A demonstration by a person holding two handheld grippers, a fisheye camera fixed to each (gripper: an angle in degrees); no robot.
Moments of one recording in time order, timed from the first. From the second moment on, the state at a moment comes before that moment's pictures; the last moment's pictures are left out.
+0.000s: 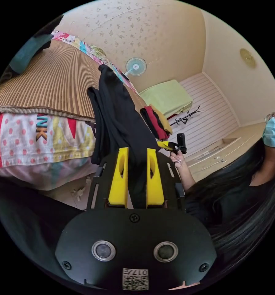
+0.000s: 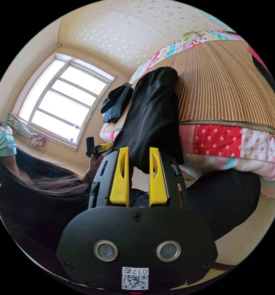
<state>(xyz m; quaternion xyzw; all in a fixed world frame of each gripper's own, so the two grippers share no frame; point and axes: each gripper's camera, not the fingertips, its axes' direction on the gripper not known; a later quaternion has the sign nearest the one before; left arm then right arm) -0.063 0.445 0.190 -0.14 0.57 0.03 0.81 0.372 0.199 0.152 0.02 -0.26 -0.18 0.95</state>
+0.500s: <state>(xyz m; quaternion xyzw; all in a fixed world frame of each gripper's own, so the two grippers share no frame) -0.030 0.436 0.205 -0.15 0.51 0.04 0.85 0.373 0.192 0.174 0.06 -0.23 -0.15 0.96</state>
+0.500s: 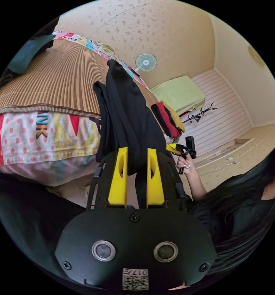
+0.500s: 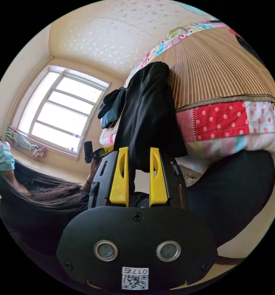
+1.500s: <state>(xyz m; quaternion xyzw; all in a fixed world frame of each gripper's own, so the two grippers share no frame) -0.018 0.470 0.213 -0.16 0.51 0.03 0.84 0.347 0.227 0.153 0.06 -0.31 -0.14 0.94</state>
